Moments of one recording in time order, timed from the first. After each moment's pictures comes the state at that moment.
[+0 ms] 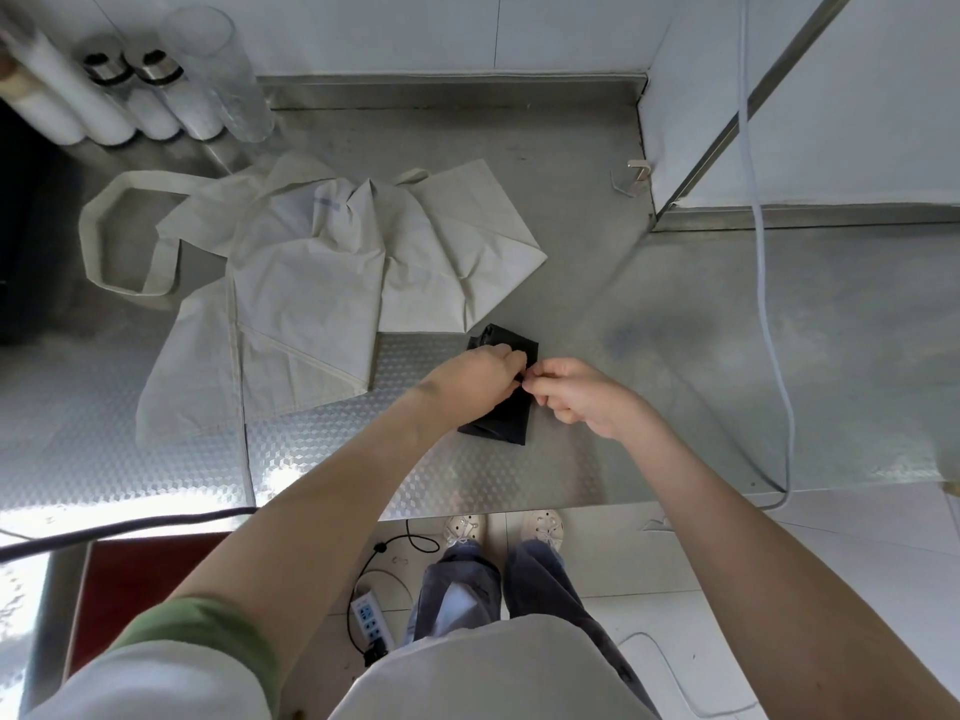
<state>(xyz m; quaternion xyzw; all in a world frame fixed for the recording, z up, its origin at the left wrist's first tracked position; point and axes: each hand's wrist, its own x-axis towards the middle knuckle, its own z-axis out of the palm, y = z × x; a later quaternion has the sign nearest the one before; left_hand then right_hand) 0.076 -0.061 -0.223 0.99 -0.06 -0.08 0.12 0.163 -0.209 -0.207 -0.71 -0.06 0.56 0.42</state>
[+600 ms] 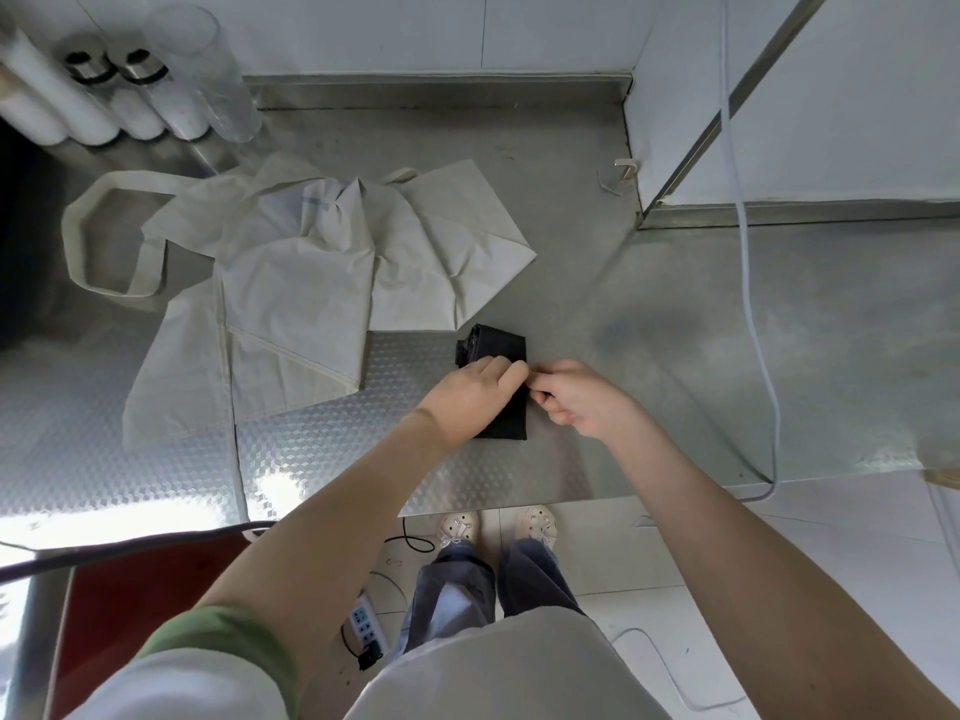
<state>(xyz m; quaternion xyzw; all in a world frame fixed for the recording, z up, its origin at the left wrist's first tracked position) 0.055 -0.078 -0.239 0.97 -0.10 0.15 0.14 0.154 -0.209 -0.205 -0.70 0.03 0.53 0.47</state>
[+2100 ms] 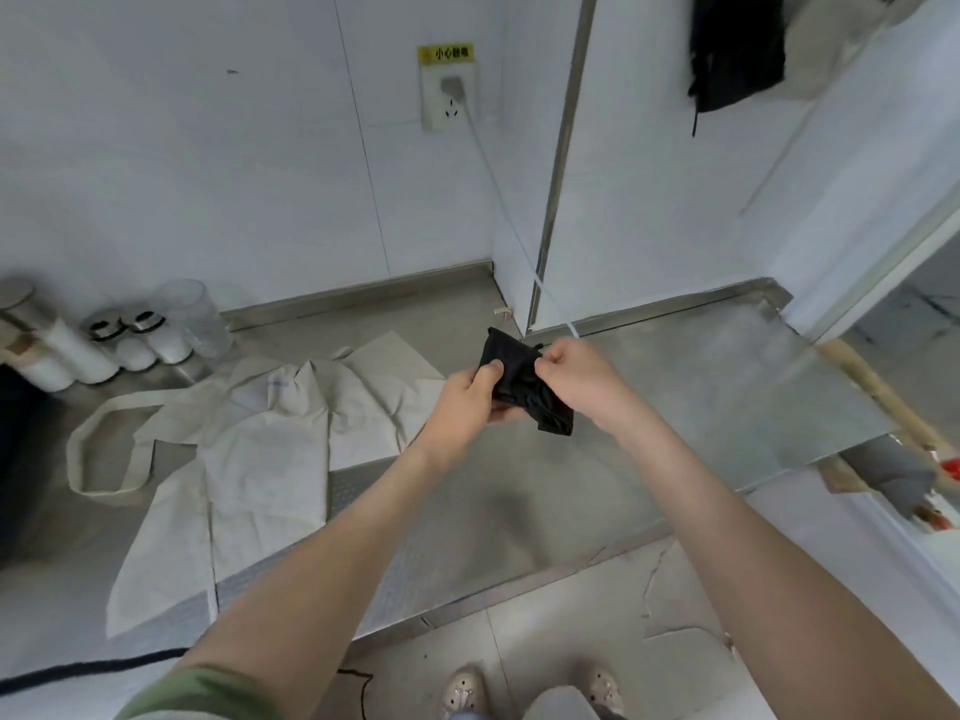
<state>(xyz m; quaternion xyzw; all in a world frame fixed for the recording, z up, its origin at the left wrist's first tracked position) 0.106 -0.141 -0.054 0.65 0.20 -0.01 0.73 0.180 -0.267 -0.032 -0.90 -0.09 0.17 0.39</state>
